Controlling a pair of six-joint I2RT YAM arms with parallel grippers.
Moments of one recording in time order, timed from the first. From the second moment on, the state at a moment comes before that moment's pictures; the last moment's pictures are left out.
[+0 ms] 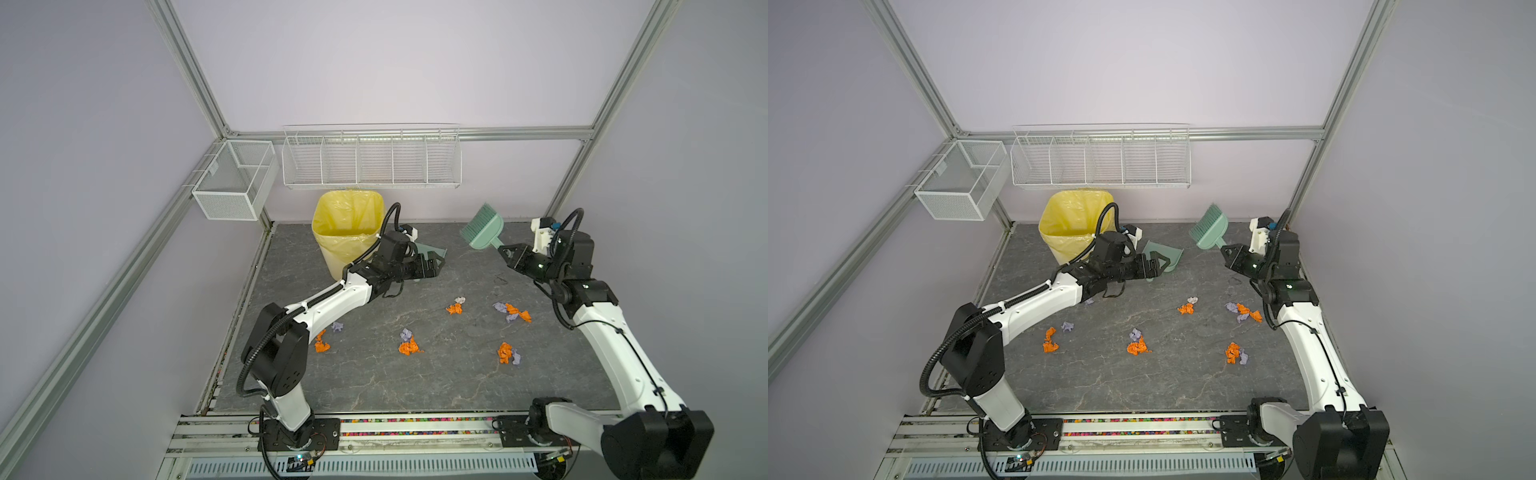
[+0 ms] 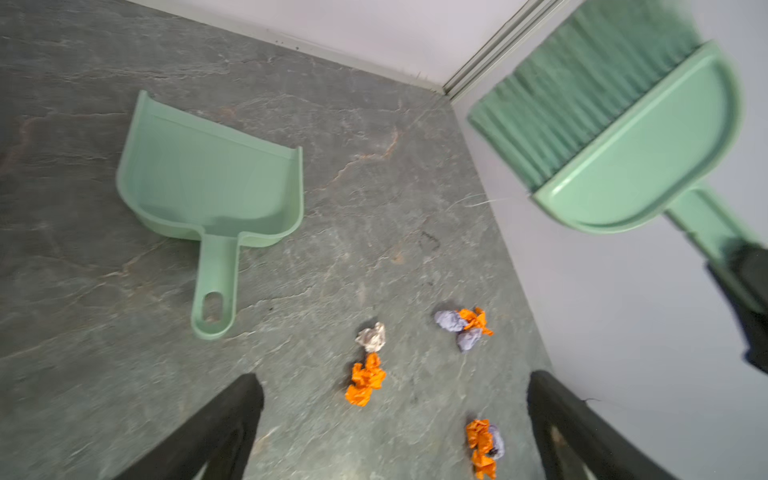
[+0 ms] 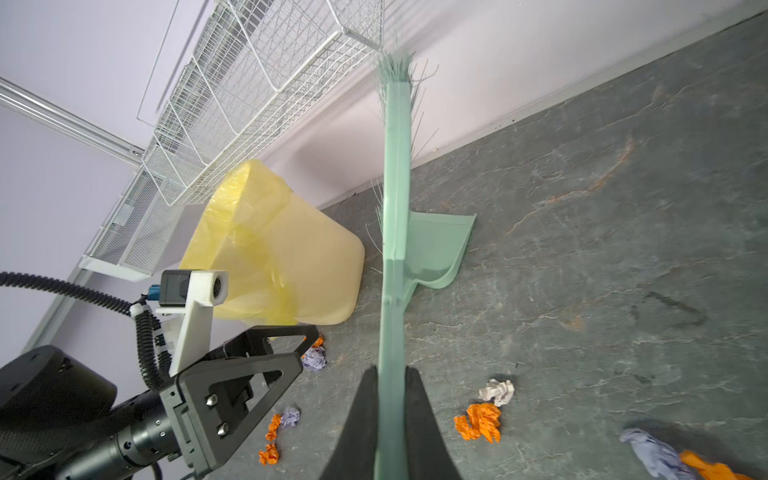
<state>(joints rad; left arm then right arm) -0.72 1.73 1.35 -0.17 0.22 -0.61 0.03 1.16 1.08 -0.38 -0.47 0.53</state>
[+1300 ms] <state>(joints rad) -0.69 2.06 1.66 -0.59 0.05 -0.39 0.03 0.93 1.05 -0.53 -0.45 0.46</state>
